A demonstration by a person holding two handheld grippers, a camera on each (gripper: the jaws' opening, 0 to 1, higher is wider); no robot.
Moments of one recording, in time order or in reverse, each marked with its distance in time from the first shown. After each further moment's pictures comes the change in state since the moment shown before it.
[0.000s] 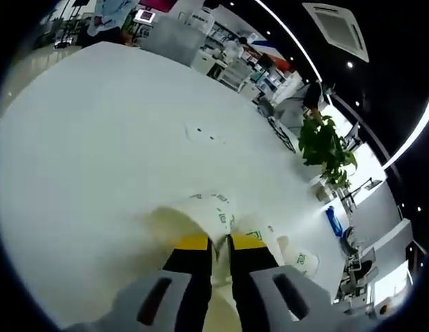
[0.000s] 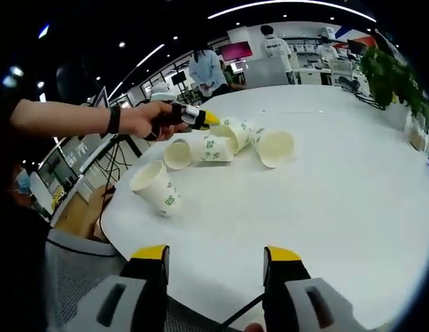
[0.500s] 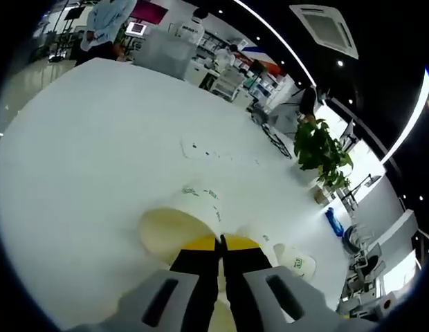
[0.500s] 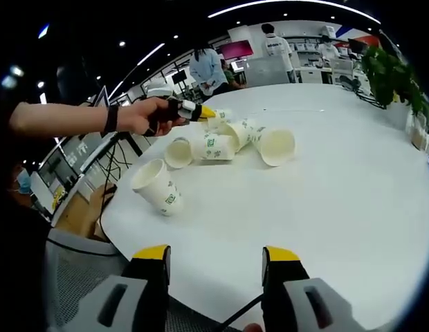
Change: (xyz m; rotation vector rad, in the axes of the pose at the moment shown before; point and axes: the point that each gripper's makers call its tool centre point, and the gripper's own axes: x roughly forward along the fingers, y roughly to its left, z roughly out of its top) left arm -0.013 0.003 0.032 0.071 -0.073 -0.005; right arm 0.001 0.002 0.000 0.000 0.007 0.004
